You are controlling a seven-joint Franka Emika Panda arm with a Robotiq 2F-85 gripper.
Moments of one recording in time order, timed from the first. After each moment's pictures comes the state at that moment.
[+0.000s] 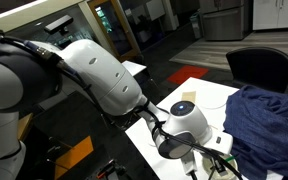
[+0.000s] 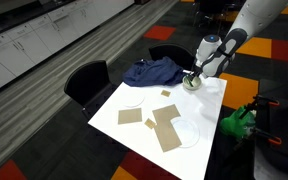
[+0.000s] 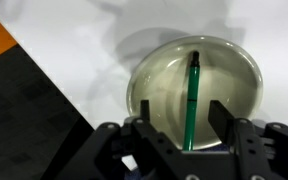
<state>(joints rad) -0.18 0.75 -0.16 -2.13 0.02 3.06 0.18</state>
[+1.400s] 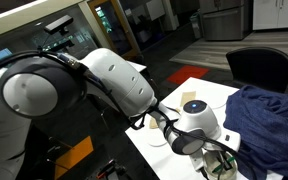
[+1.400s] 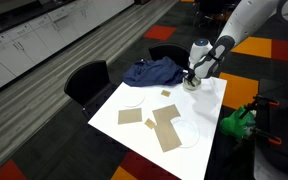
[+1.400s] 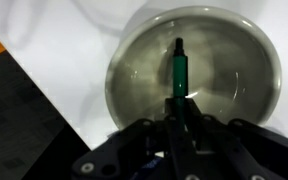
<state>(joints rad) -0.17 0.88 -0.17 -1.94 0.02 2.96 0.18</state>
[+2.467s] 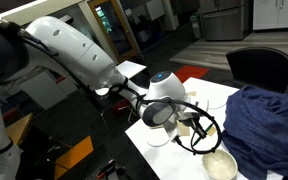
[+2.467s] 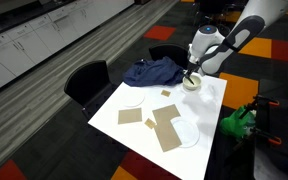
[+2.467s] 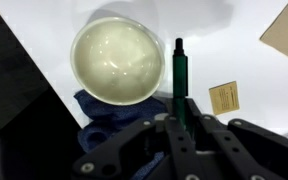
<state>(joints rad) 0.03 0.54 -0.22 -2.21 0.01 2.95 0.18</state>
